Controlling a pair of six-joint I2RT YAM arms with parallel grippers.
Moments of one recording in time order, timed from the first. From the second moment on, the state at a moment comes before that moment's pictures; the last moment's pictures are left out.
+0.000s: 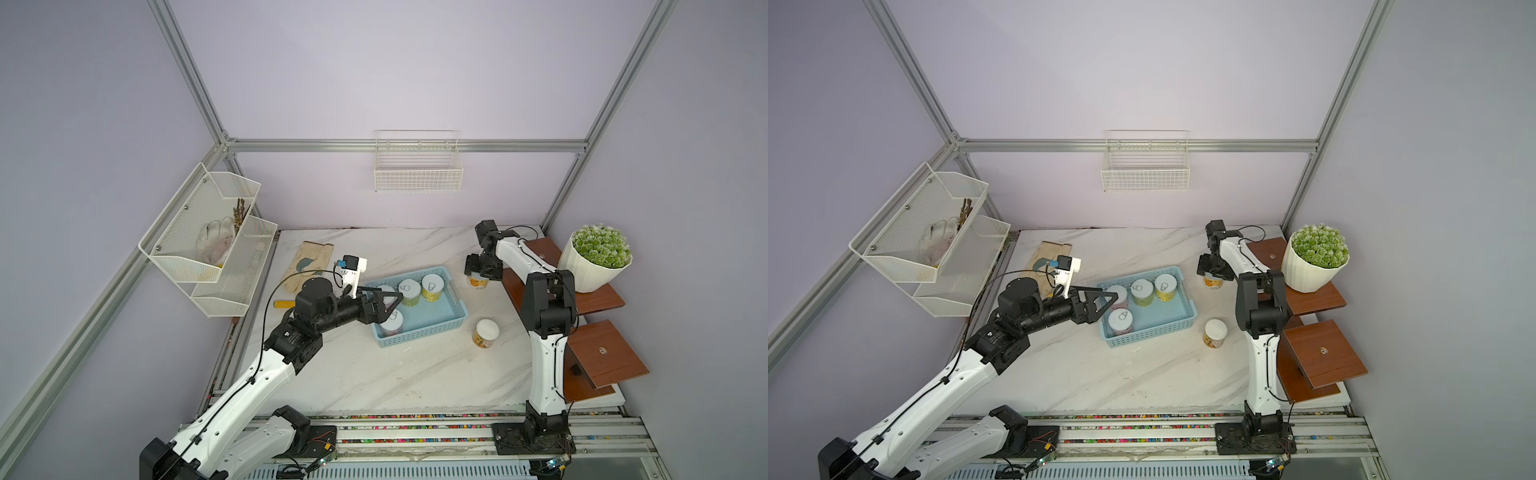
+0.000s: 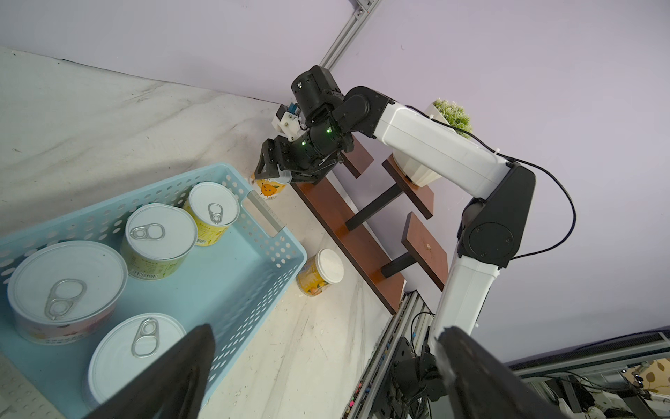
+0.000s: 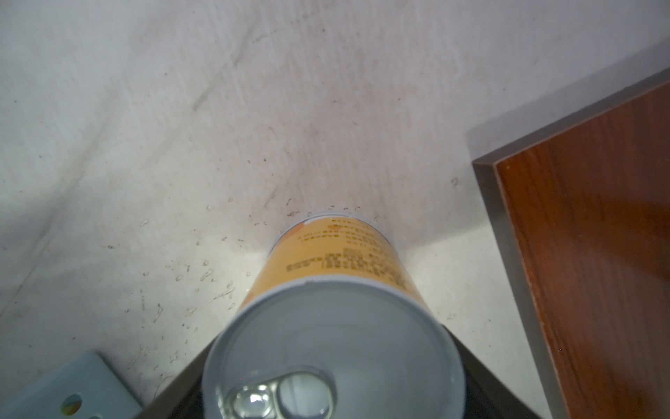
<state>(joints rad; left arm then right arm) -0.49 0.97 0.84 -0.10 0.48 -0.60 0.10 2.25 1.91 -0.96 0.06 0.37</state>
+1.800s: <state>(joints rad) -0.49 0.92 0.84 -0.26 0.40 -0.47 0.51 1.53 1.44 -1.01 0.15 0.36</state>
